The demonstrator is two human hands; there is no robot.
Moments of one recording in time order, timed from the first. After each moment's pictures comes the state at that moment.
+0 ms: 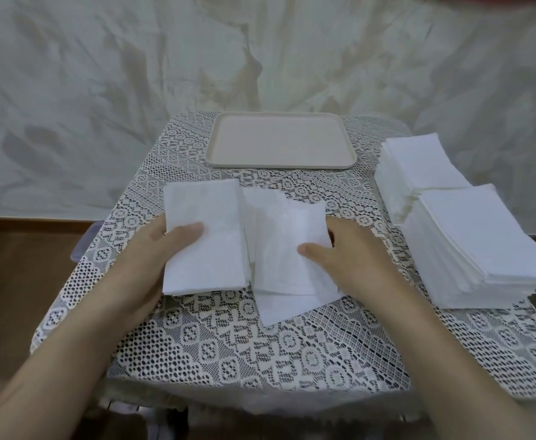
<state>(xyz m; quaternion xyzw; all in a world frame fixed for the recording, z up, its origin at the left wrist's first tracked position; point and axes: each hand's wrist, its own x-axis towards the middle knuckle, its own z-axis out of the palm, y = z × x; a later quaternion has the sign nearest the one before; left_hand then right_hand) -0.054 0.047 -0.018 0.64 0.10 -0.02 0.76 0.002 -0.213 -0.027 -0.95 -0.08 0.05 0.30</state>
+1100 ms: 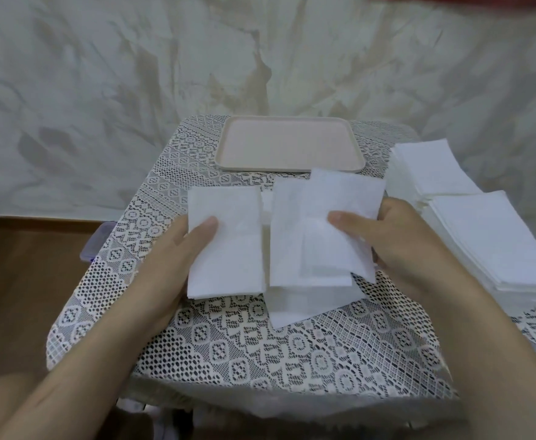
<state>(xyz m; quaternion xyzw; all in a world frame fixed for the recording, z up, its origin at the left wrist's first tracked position) -0.056 0.035 -0.023 0.67 0.13 0.01 0.73 -0.001 -0.230 0.006 -0.74 -0.03 0.09 0.67</state>
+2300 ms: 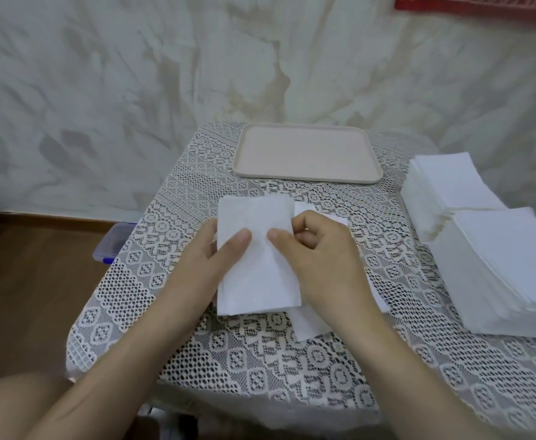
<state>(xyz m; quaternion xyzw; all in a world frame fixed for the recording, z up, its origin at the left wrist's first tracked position) -0.058 0.033 -0.029 0.69 0.08 0.02 0.72 -0.028 -0.137 -0.004 -0.80 -0.08 0.00 0.60</state>
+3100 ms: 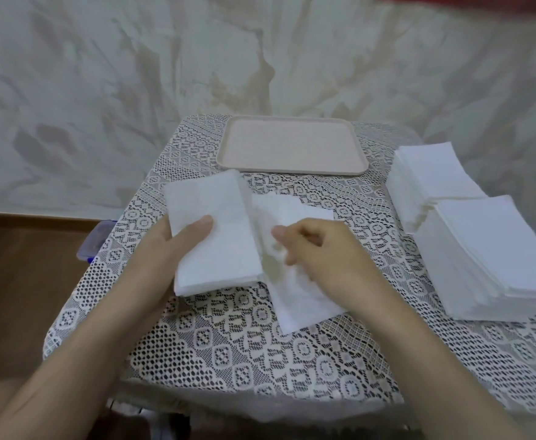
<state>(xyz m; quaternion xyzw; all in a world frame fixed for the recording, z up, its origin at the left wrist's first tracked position) -0.055 0.049 -0.019 0.65 0.11 0.02 0.75 -0.017 -0.174 -0.008 -0.85 -0.09 0.10 0.51</state>
